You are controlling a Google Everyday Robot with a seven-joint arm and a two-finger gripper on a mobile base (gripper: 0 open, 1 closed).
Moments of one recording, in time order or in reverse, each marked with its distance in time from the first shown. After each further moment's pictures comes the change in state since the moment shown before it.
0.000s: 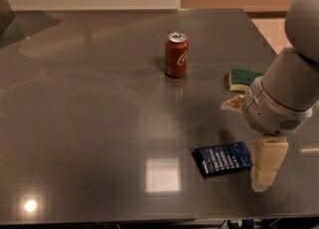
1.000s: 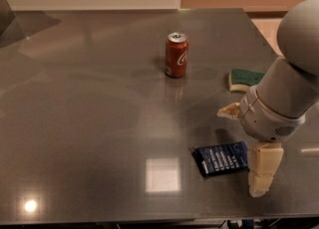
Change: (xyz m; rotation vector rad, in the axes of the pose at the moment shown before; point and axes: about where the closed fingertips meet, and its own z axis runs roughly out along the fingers) arm 0.000 0.004 0.019 -0.037 -0.019 -0.028
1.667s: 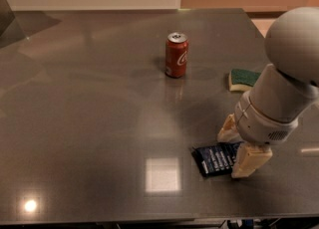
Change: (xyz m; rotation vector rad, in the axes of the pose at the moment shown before) arm -0.001 0.003 0.012 -0.022 0.033 -0.008
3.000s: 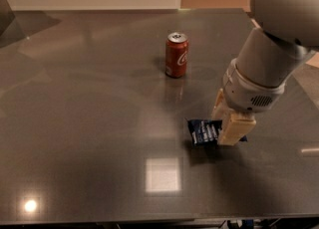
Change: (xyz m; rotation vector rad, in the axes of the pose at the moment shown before) arm -0.021 -0.042 -0.039 0.056 0.019 0.094
